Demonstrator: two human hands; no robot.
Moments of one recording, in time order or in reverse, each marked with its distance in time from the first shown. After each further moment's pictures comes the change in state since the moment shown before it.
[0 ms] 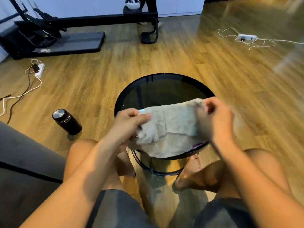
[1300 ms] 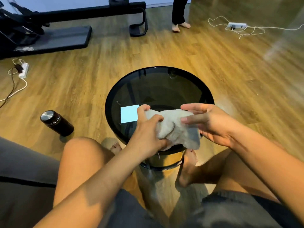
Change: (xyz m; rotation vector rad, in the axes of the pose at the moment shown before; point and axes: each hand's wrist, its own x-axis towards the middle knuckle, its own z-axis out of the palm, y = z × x) left_hand -0.010 -0.027 0.059 0.807 -0.134 0.412; right_hand 0.007 0.005 -0.034 0.534 -0.701 0.542
